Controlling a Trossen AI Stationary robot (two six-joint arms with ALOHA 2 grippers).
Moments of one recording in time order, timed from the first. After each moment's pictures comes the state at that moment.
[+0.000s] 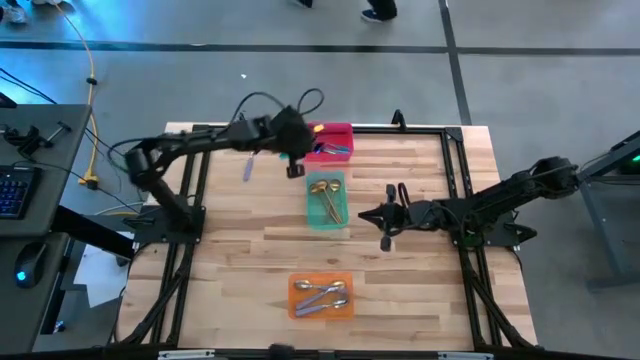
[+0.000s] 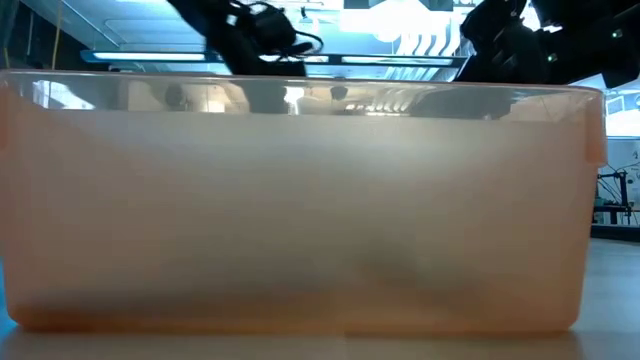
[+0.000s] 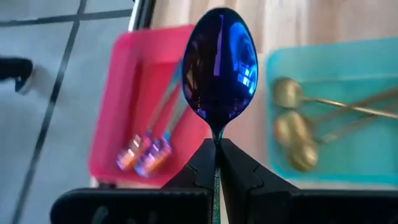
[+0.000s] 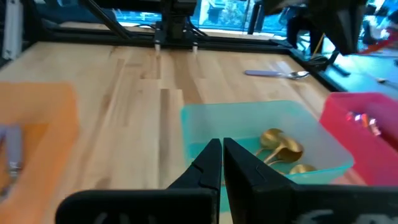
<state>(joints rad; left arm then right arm) 0.46 1.64 1.25 -0.48 -0.03 0.43 0.20 1.22 0.37 0.56 0.35 -0.01</state>
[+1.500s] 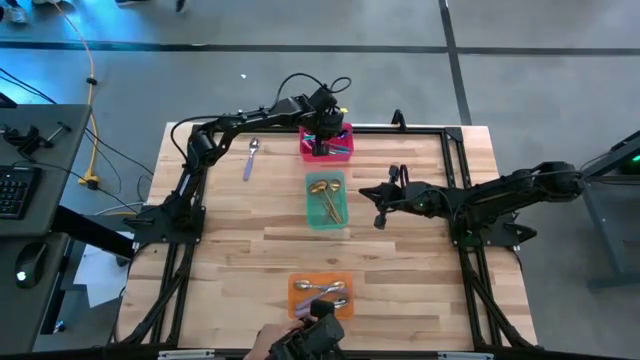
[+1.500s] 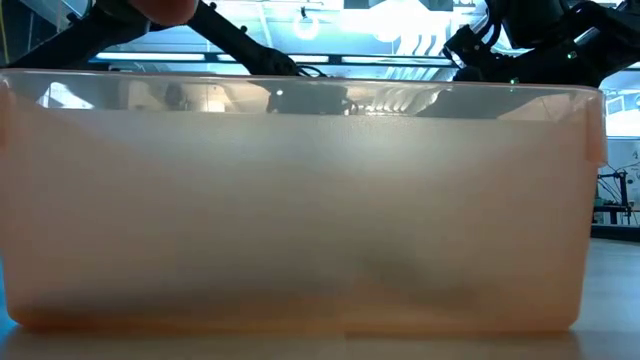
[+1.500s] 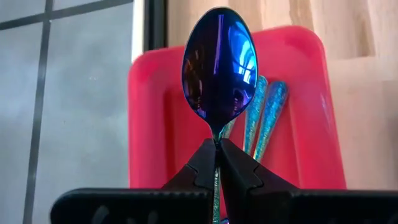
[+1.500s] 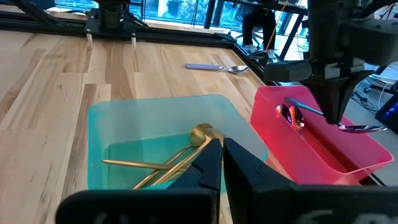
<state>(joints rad) 0.59 2.22 1.85 -0.61 0.08 0.68 -0.01 1.22 0.37 0.56 0.32 -0.11</state>
